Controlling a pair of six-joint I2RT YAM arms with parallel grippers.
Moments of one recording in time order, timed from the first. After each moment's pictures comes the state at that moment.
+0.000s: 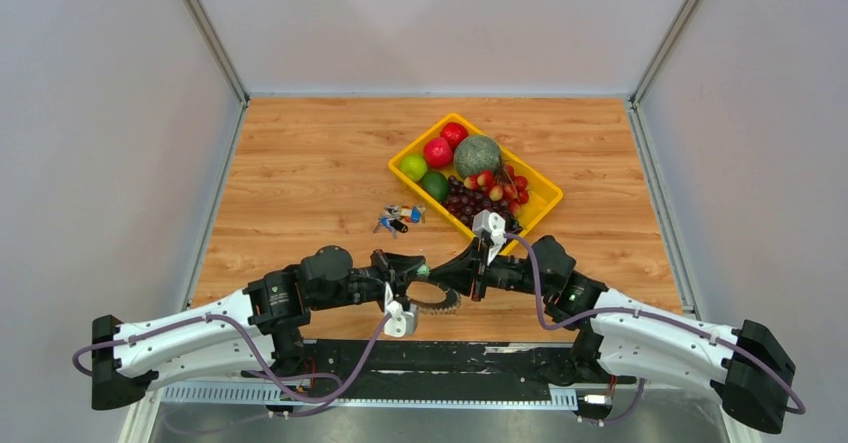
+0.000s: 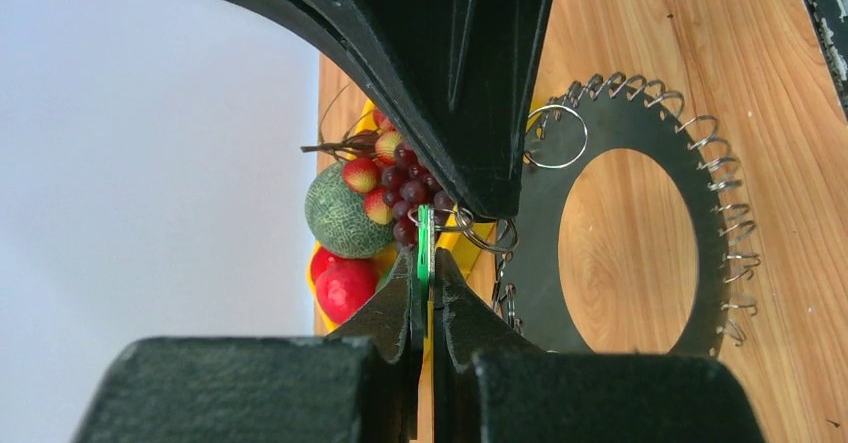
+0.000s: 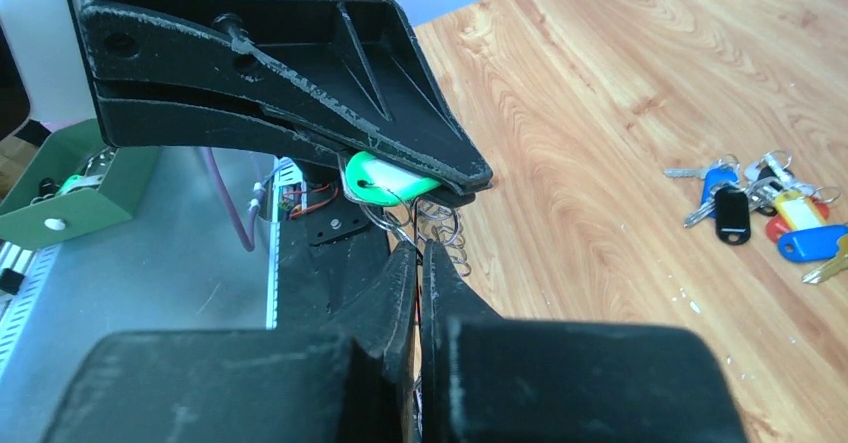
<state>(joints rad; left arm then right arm) -1.19 0.71 0.60 -0.16 0.10 1.00 1.00 0.86 0.41 0.47 -0.38 0.30</state>
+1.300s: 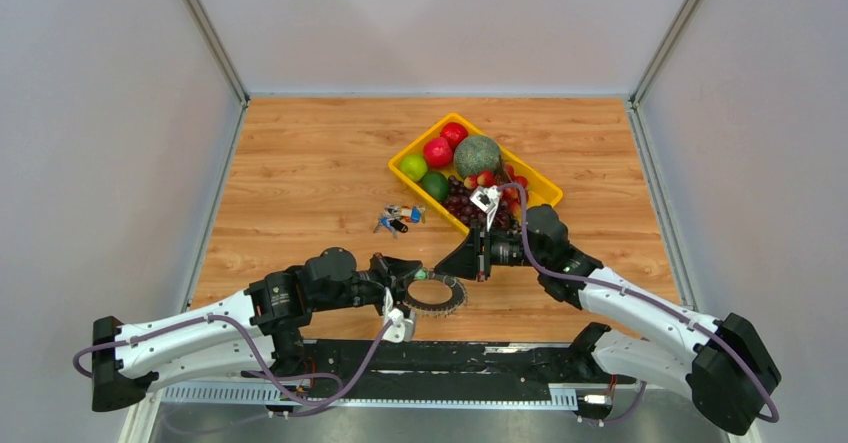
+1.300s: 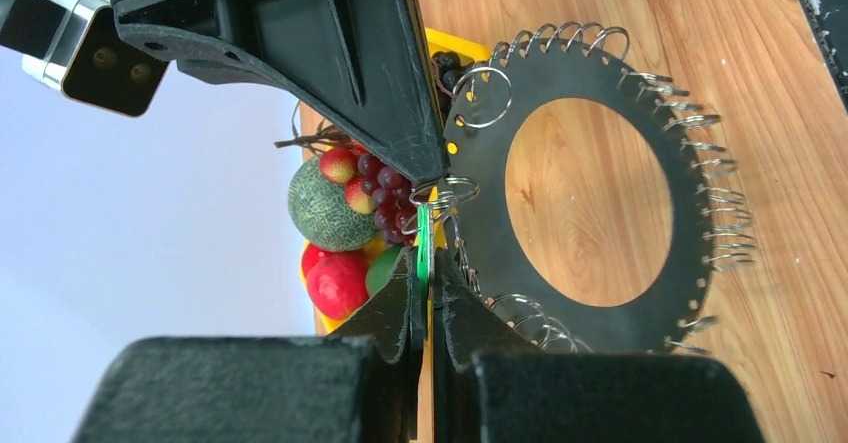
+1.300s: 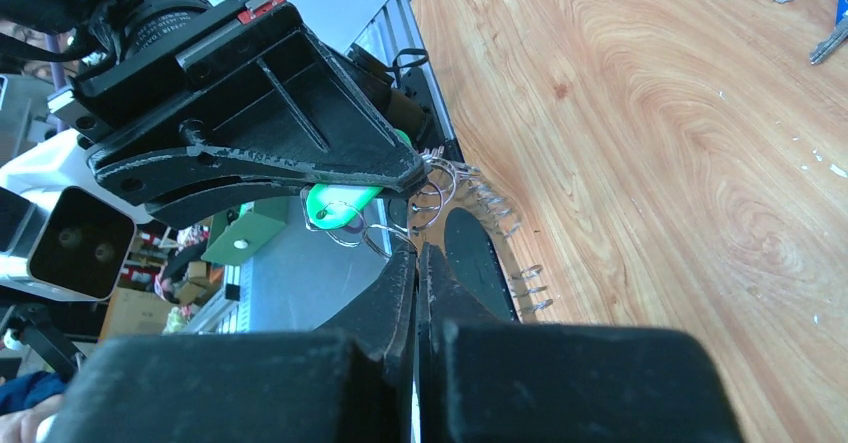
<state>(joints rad) -1.18 0.70 0.58 -0.21 0.11 1.07 0.75 1.02 0.52 0.32 -0.71 0.67</state>
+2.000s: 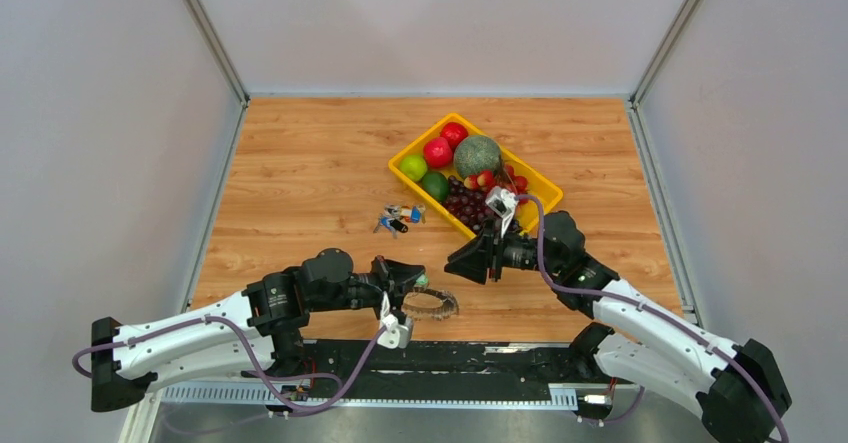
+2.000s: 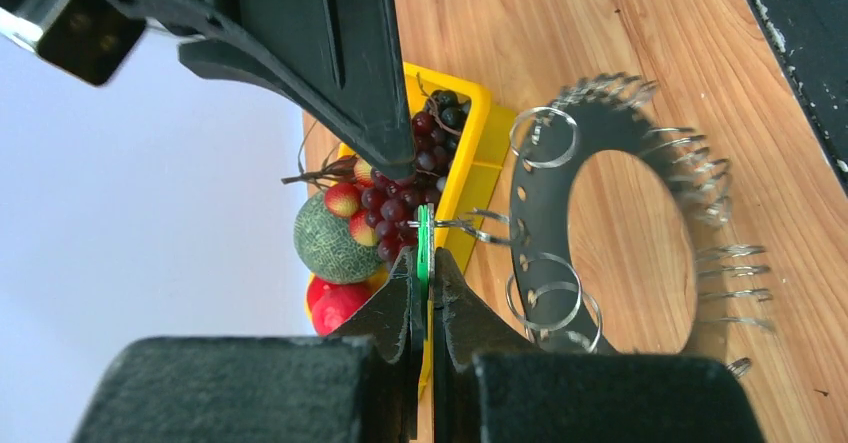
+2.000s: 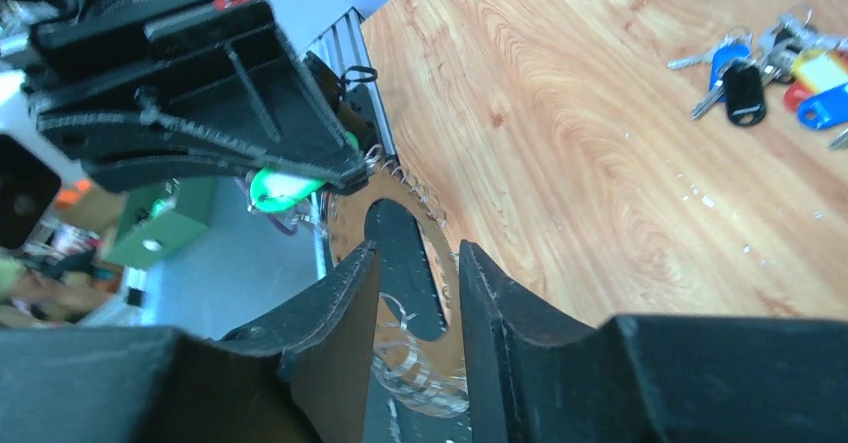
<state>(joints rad) -1.19 0.69 0.58 -0.20 0.18 1.09 0.71 0.90 0.48 0.28 -0.66 0.55</state>
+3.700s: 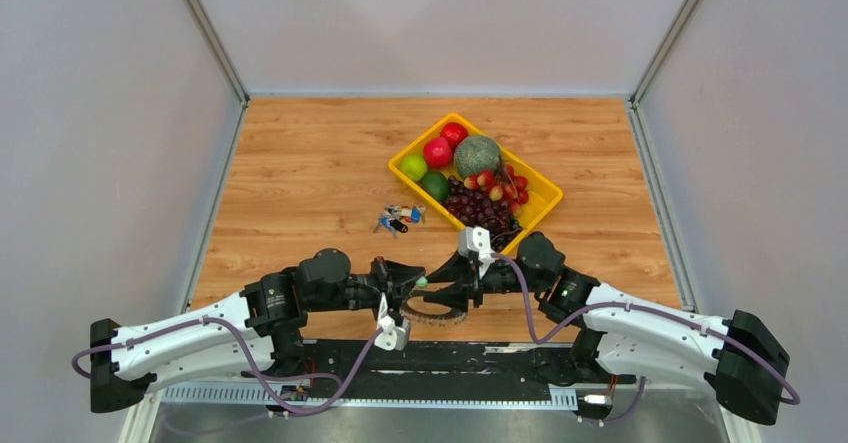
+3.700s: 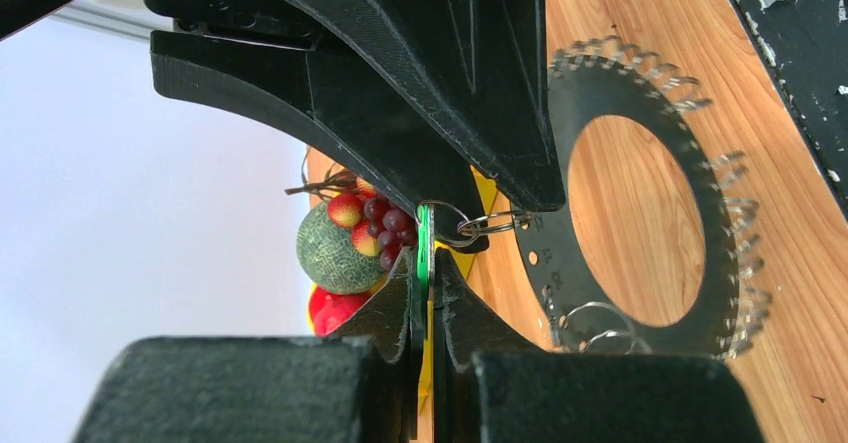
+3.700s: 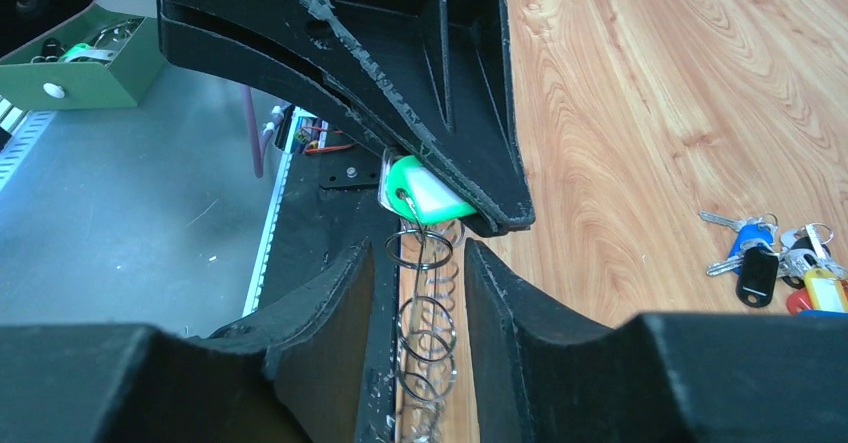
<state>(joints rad) -1.19 0.67 0.58 -0.20 0.20 1.09 1.00 0.93 0.45 0.43 -0.58 0.09</state>
